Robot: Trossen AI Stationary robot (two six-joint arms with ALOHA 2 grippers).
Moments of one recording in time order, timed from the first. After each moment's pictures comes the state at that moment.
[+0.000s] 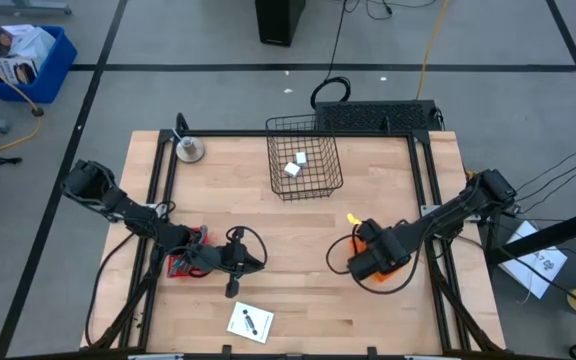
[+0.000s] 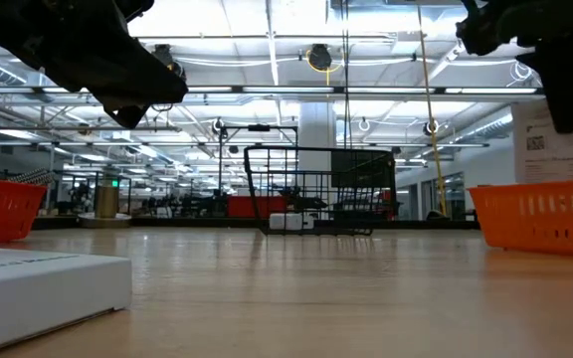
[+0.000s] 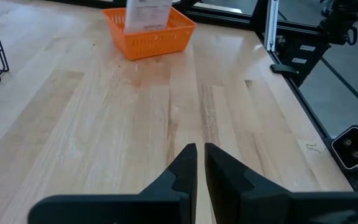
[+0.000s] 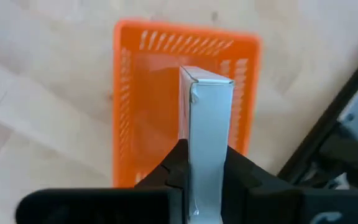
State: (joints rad) left arm -0.51 1.43 0.54 0.47 -0.34 -0.36; right arm 0.48 1.59 1.23 -1.44 0.15 1.40
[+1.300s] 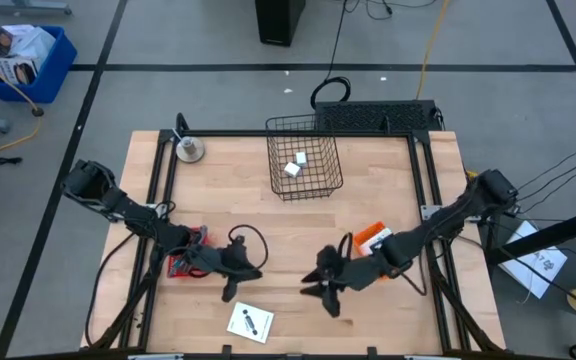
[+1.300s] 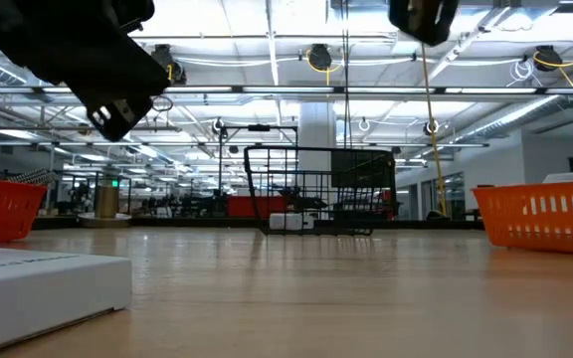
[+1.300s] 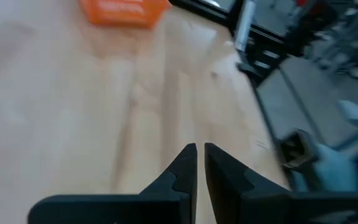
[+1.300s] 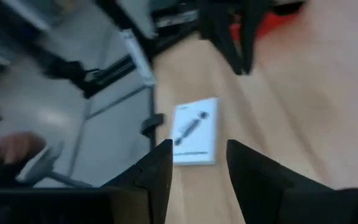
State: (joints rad) left arm -0.51 1.43 0.54 0.47 -0.21 -0.56; right arm 0.52 1.58 1.05 0.04 0.25 0.80
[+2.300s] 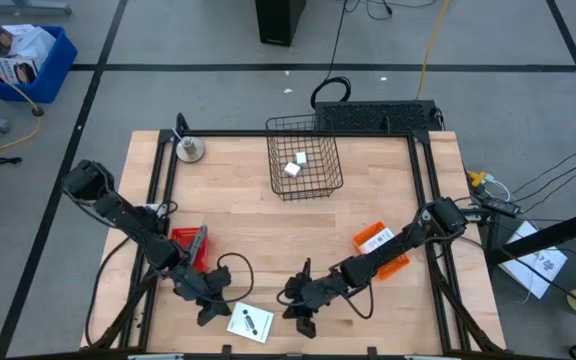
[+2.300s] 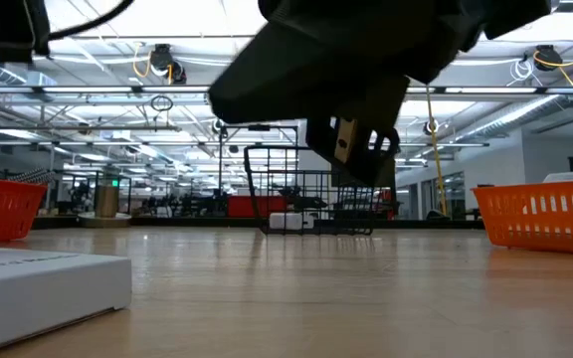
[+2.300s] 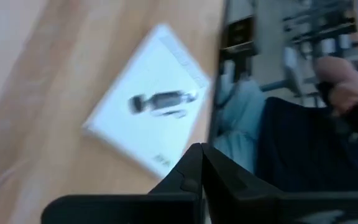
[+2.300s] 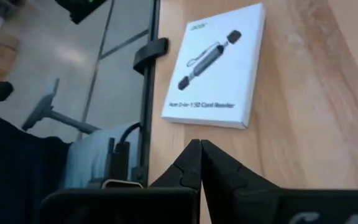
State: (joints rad) left arm -0.74 1.43 0.54 0.30 0.00 -1.18; right arm 0.49 2.03 1.21 0.24 -0.05 0.76
